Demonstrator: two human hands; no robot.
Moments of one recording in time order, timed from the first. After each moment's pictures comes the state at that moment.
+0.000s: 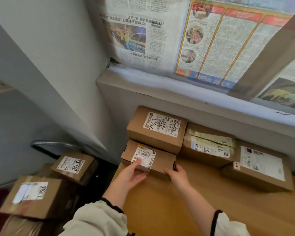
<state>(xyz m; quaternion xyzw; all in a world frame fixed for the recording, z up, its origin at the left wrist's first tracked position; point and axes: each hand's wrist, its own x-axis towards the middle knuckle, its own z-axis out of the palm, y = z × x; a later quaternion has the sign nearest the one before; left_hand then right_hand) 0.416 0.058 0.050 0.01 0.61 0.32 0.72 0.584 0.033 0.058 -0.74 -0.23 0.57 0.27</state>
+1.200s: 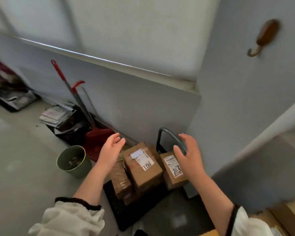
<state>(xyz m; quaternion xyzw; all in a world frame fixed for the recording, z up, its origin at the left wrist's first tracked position) 0.015 -0.122 0.180 0.12 0.79 0.55 0.24 0.189 0.047 0.179 -0.34 -0.82 0.41 0.21</state>
